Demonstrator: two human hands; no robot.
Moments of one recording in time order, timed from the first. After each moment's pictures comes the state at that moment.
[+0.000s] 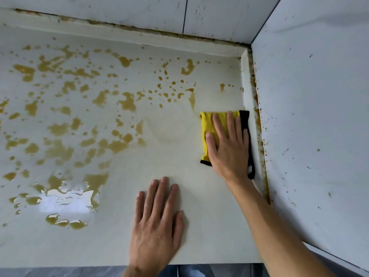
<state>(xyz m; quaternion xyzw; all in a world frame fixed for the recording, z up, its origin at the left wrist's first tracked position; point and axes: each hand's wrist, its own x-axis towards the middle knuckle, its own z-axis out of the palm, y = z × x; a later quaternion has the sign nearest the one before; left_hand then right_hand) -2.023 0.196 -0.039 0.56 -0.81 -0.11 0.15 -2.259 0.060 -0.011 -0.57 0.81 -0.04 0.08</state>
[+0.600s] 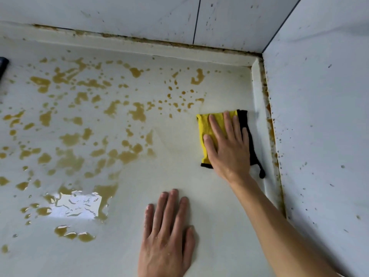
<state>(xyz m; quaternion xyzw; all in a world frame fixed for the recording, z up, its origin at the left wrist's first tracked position) -2.027 0.196 -0.037 0.57 -0.80 -0.09 0.16 -2.247 0.026 -0.019 -0.62 0.78 -0.04 0.08</state>
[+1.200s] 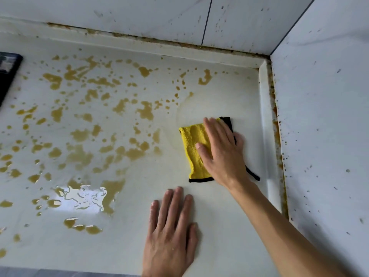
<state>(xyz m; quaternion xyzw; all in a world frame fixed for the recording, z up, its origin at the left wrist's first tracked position) -2.025 0.197 -0.041 0.57 -0.80 -0.10 0.15 -2.219 0.032 0.003 -0.68 0.72 -0.09 0.12</state>
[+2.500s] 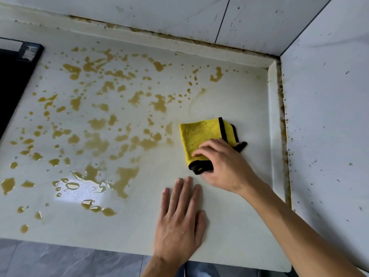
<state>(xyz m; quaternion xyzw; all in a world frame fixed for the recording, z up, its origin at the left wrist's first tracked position) -2.026 0.196 -0.029 0.57 -0.80 -0.12 0.14 -2.205 0.056 0.047 -0.79 0.56 -0.06 0.24</state>
